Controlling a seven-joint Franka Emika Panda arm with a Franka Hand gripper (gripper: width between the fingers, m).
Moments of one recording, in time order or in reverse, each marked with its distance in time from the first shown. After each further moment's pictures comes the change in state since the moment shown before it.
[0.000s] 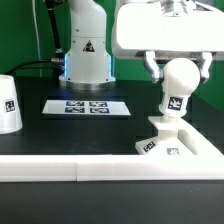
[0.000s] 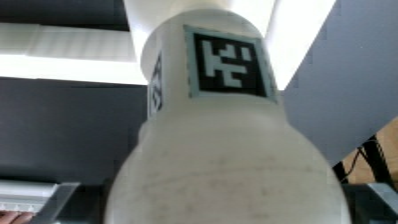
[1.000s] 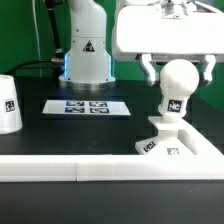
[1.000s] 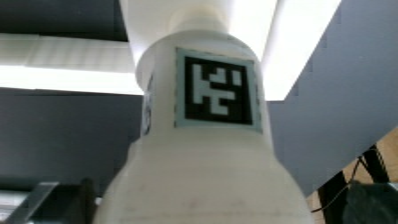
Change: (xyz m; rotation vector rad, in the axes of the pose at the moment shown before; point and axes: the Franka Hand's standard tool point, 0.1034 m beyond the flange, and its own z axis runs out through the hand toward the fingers) arm -0.003 0.000 0.003 0.004 -0.032 -0.001
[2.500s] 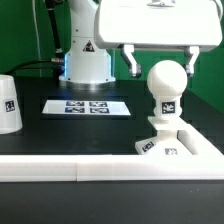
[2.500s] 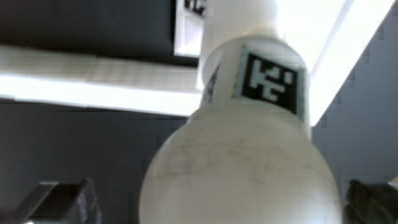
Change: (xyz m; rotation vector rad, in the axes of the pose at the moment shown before) arm 0.010 0.033 -0.010 0.031 -0.272 -0.018
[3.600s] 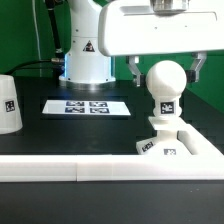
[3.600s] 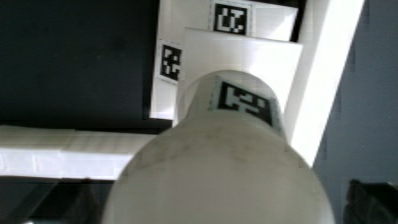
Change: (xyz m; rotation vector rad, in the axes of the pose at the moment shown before) arm -0.001 -0.009 0.014 0.055 -0.260 0.034
